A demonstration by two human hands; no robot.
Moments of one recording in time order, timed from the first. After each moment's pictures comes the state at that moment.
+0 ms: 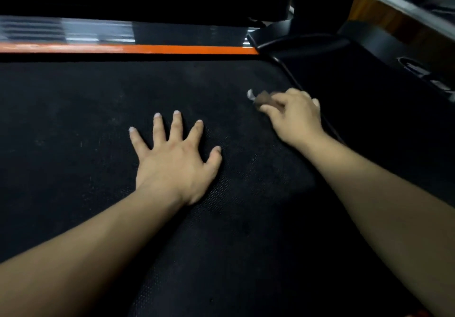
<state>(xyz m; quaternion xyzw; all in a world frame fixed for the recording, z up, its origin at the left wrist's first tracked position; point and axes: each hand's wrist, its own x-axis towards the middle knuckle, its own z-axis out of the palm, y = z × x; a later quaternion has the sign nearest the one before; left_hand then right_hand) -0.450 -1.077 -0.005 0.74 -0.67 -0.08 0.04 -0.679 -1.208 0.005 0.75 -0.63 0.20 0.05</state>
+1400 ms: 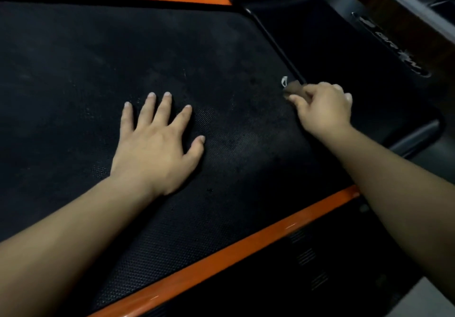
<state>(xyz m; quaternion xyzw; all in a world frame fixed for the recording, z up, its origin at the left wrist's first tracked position) -0.432 -0.977 -0.007 0.65 -0.75 -0.08 0.07 -0.734 -1.059 0.034 0.68 -0.72 0.13 0.09</state>
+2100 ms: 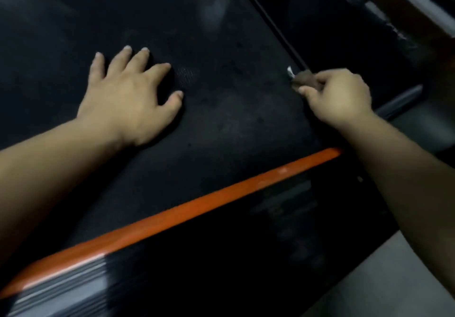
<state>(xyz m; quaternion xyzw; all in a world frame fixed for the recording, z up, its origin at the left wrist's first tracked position) -0.430 -0.976 -0.007 0.65 -0.75 -0.08 0.10 -0.763 -0.999 0.045 0.65 -0.75 0.08 0.07</state>
